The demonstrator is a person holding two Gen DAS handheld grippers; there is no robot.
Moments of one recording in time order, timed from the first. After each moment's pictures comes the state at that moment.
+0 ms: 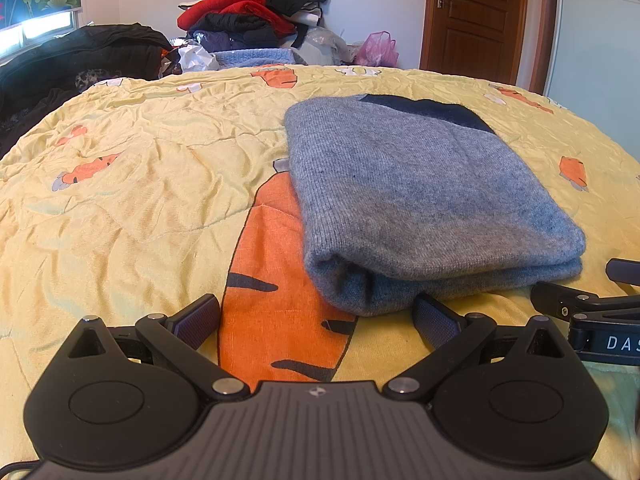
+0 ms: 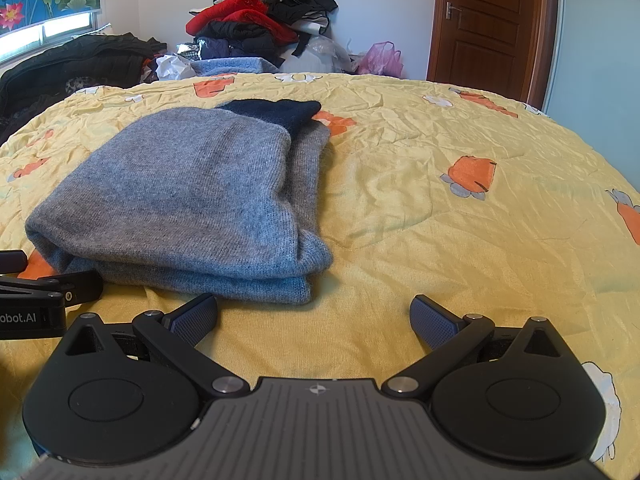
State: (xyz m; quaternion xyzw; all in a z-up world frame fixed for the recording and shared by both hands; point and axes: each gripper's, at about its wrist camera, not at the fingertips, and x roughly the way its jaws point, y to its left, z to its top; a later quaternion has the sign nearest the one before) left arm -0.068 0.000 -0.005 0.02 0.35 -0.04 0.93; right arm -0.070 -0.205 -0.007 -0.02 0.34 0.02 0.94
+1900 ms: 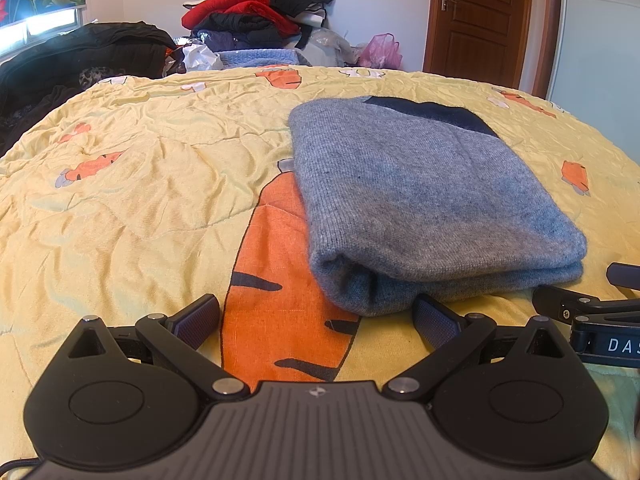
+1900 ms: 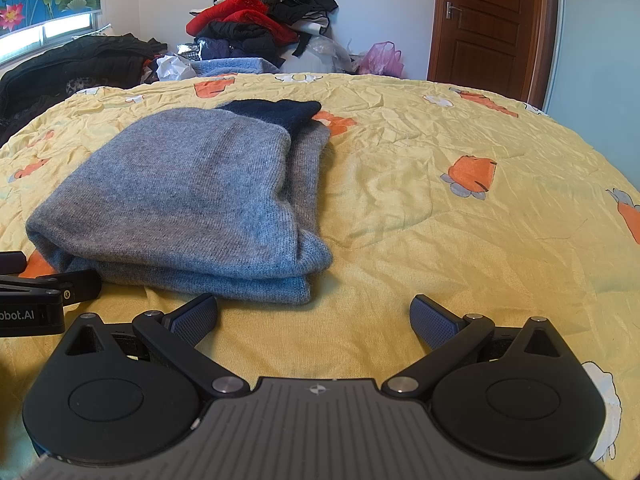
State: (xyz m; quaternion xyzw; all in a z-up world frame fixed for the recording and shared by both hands) left arm -0.068 0.003 -0.005 0.01 0.35 -0.03 0.94; right arm -0.070 -0.206 -0.007 -0.02 0.33 0.02 0.94
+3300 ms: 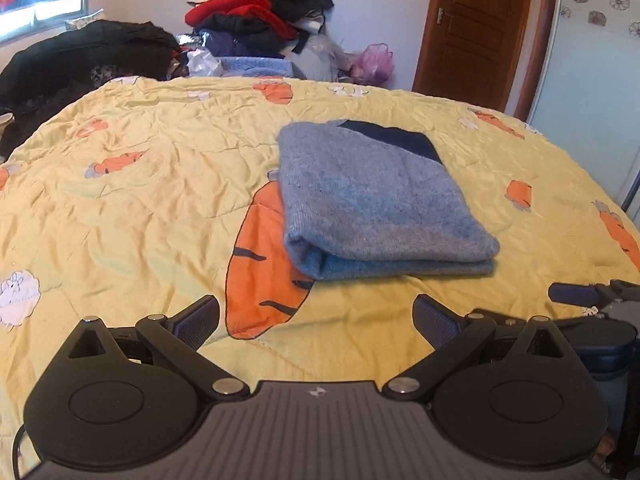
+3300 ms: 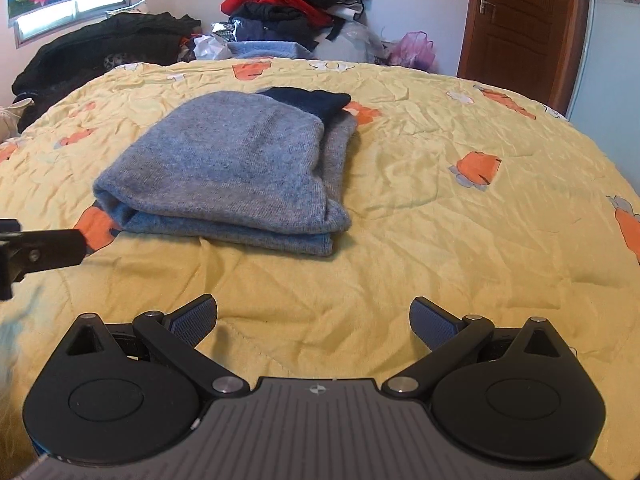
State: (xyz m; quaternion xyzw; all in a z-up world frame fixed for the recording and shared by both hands) left arm -0.138 -0.002 0.051 -0.03 0.36 -0.04 0.93; right arm -0.110 -0.205 0.022 -0.03 0.36 0.07 0.93
